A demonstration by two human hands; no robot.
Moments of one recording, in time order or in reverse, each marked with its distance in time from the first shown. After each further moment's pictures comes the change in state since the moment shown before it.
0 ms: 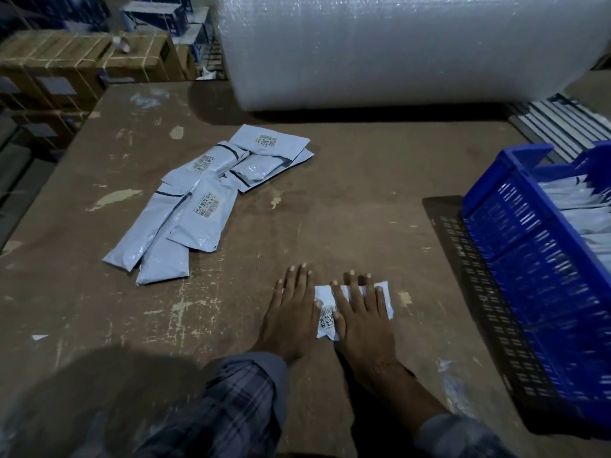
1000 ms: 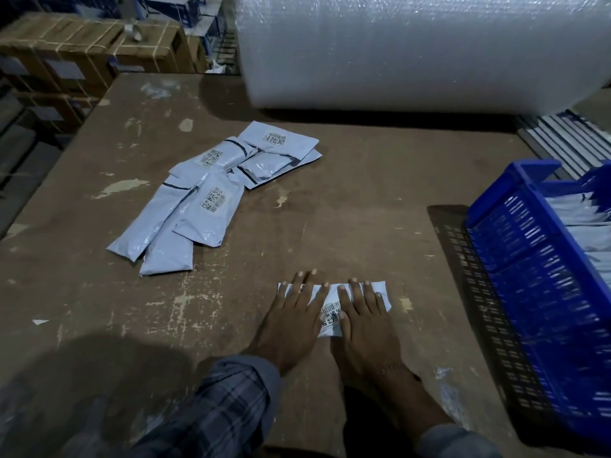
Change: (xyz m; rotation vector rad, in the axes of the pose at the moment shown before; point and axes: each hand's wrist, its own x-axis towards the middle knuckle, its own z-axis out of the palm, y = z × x) left_hand -0.008 -0.004 0.009 0.061 0.023 0.123; right_hand 0.002 0.009 -0.008 0.020 -0.060 -0.029
